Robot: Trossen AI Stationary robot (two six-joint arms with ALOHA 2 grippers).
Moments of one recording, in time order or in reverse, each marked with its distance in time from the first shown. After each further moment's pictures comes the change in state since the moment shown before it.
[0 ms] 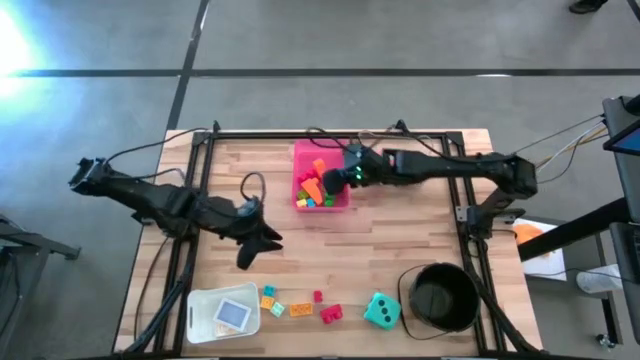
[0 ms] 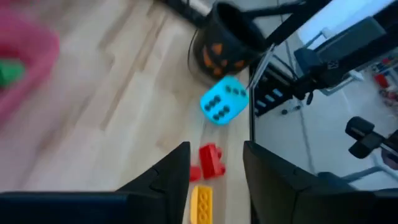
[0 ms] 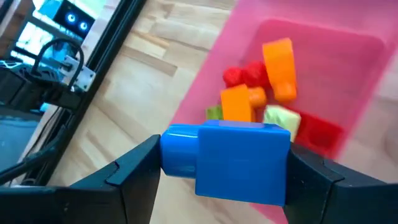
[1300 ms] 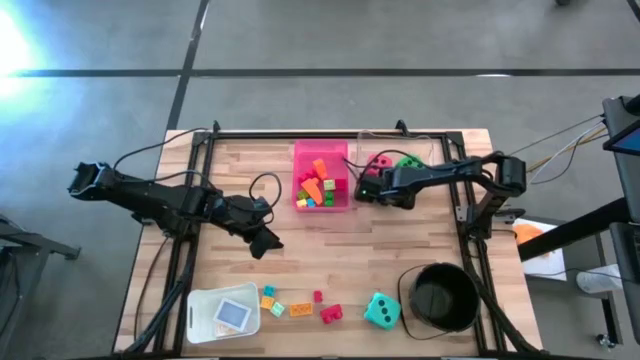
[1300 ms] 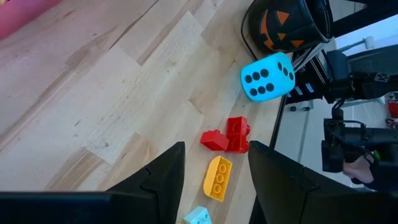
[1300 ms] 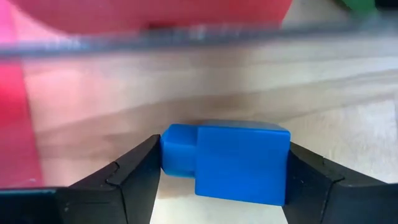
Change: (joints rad) left arm 0.119 0.037 -0.117 -0.032 0.142 -0.245; right arm -0.071 0.092 -0.362 -0.211 0.070 0.569
